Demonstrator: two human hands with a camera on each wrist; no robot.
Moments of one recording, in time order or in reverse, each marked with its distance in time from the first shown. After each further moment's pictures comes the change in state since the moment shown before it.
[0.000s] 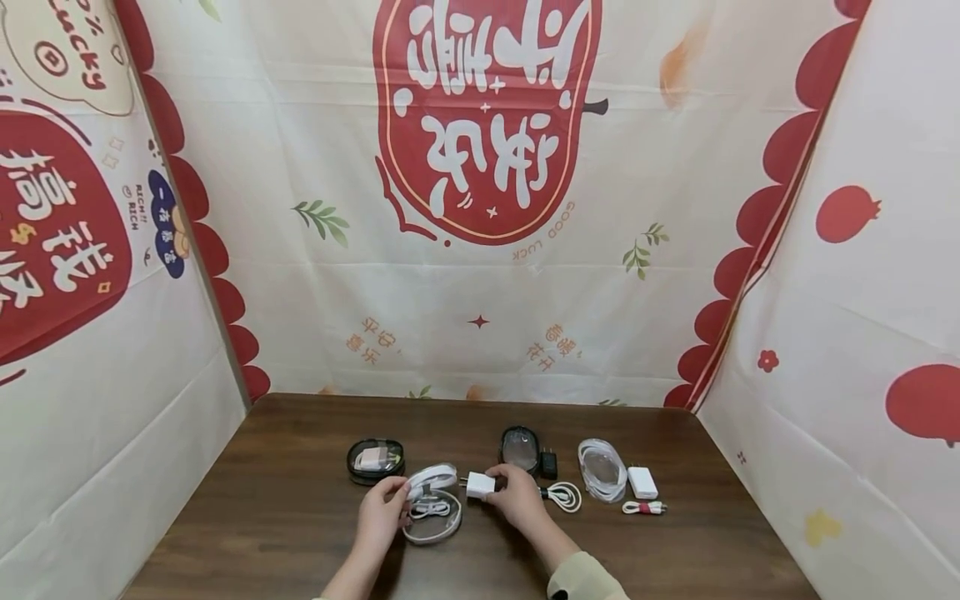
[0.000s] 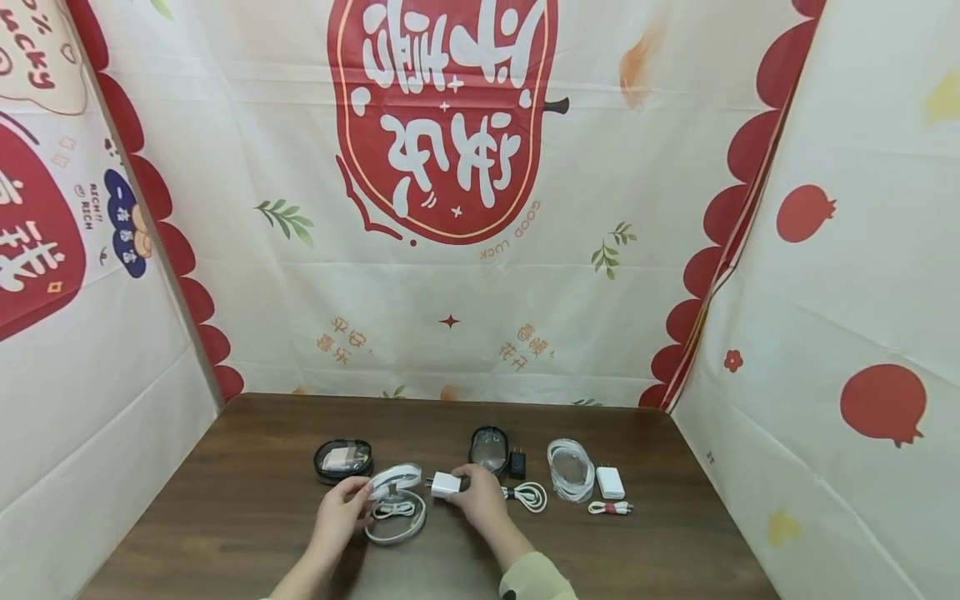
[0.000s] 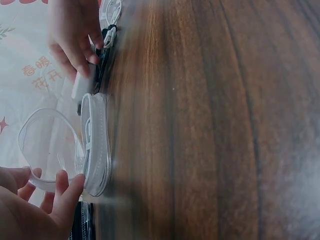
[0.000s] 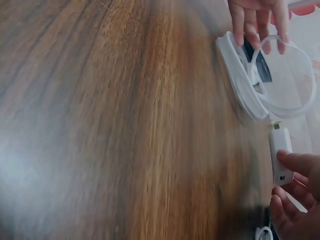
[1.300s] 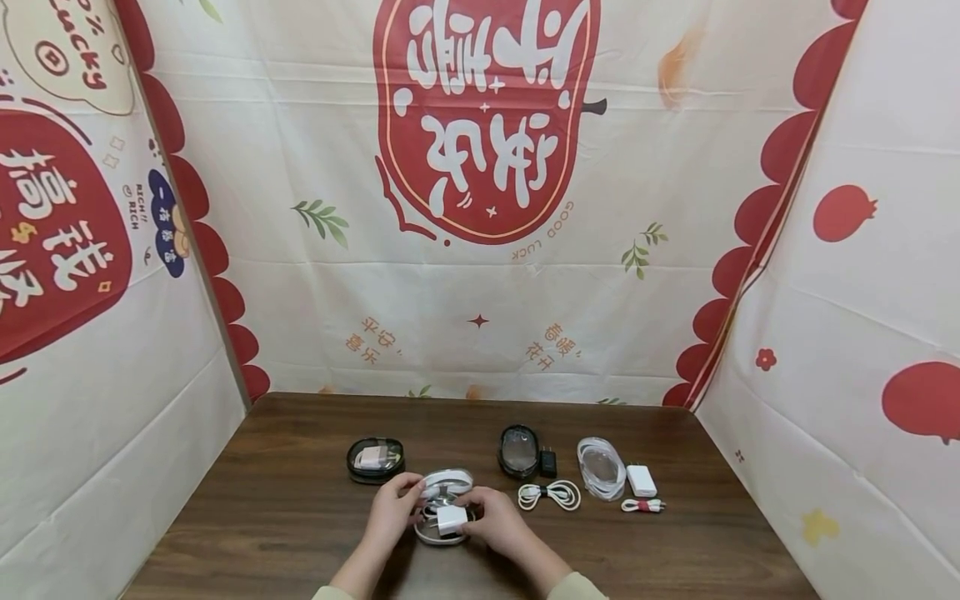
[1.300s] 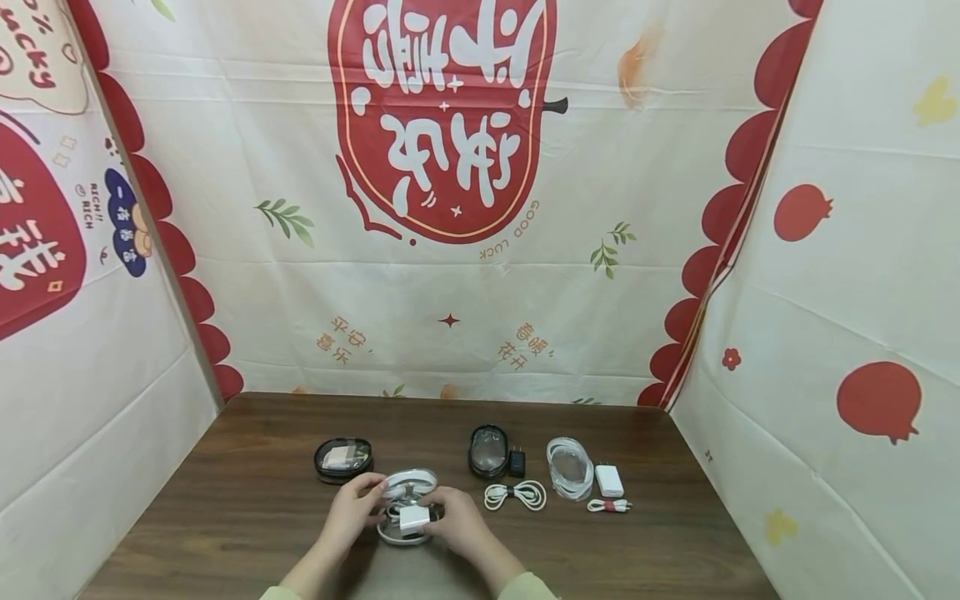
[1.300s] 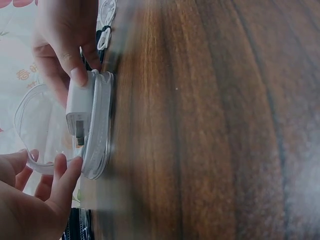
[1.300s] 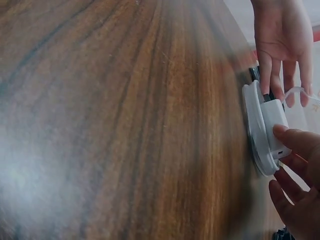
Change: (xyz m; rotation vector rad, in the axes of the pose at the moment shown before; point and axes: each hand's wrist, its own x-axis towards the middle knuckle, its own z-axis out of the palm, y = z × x) left_hand 0.008 -0.005 0.010 -0.011 -0.147 0.036; right_hand -0.023 -0.013 0.026 0.107 -0.206 -0.259
